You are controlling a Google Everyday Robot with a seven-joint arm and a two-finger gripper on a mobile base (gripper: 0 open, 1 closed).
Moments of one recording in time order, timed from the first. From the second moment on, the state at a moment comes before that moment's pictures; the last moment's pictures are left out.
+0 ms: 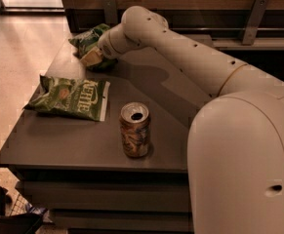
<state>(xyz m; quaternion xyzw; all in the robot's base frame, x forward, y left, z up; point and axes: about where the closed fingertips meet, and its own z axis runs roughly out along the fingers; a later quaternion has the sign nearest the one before) 0.790 0.152 0.827 -0.47 0.75 0.20 0.42</state>
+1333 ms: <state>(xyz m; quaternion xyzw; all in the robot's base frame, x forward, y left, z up) 0.790 0.152 0.829 -0.47 0.75 0.20 0.42</state>
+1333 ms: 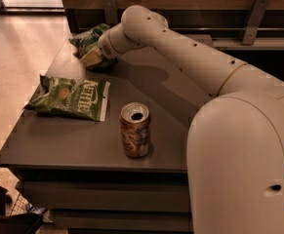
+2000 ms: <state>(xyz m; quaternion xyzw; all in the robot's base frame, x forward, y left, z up) 0.789 0.150 0.833 -0.47 0.75 0.20 0.42</state>
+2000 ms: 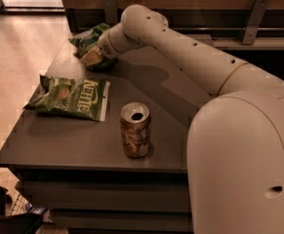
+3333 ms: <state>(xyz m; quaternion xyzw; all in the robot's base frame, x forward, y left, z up) 0.732 0.046 1.038 -0.52 0.72 0.14 0.44</state>
